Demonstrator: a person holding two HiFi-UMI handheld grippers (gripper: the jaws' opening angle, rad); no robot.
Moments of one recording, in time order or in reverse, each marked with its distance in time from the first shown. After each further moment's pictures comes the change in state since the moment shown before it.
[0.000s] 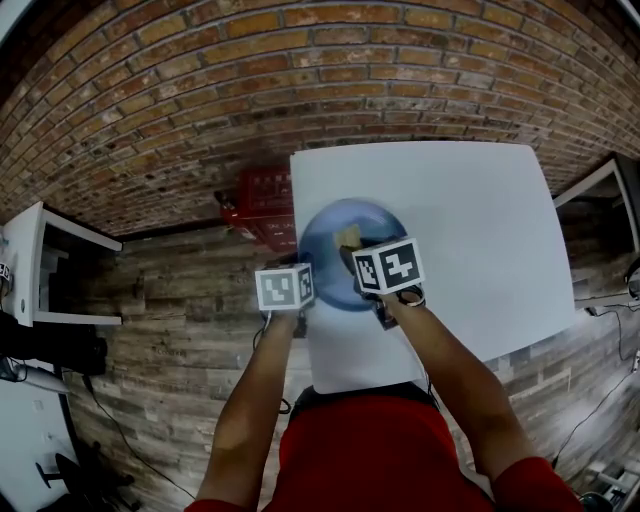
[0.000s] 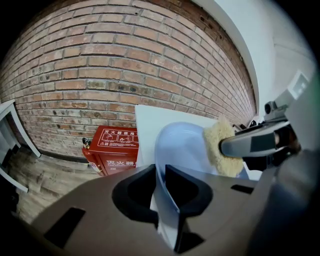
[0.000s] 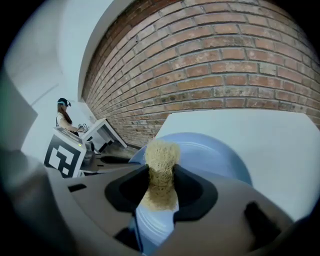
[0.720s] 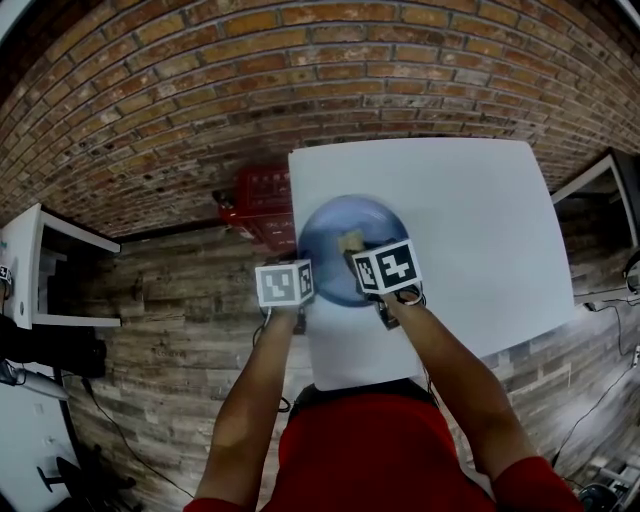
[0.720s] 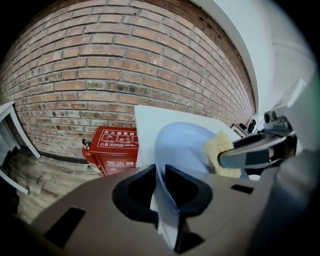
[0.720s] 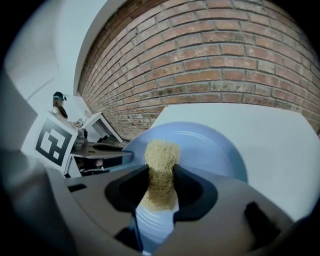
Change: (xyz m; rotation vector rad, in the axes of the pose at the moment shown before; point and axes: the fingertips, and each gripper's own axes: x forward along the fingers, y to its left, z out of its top) left arm 0.000 0.002 -0.001 0.012 0.001 -0.002; right arm 0.006 -0.008 -0.024 -0.015 0.056 -0.049
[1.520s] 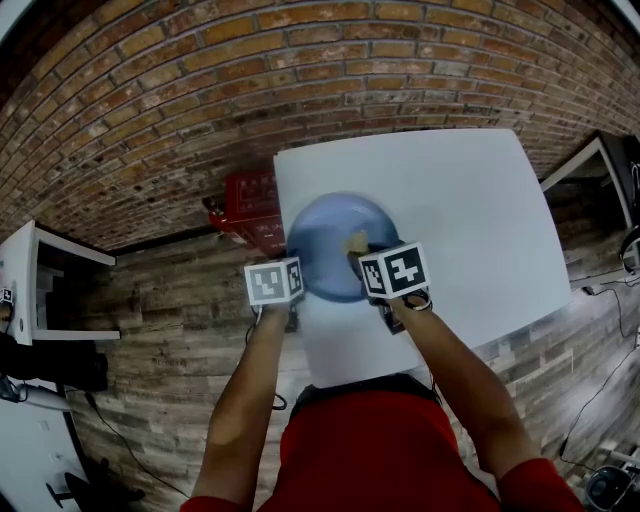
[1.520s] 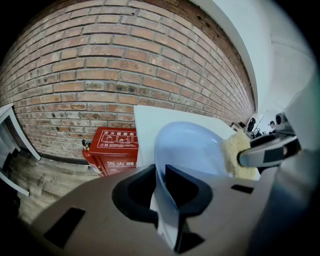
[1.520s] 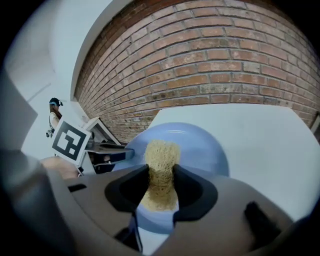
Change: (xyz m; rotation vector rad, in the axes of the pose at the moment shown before) left arm 0.000 -0.002 -0.001 0.012 0.004 0.002; right arm -0.037 -0.012 -0.016 0.065 -0.032 -0.026
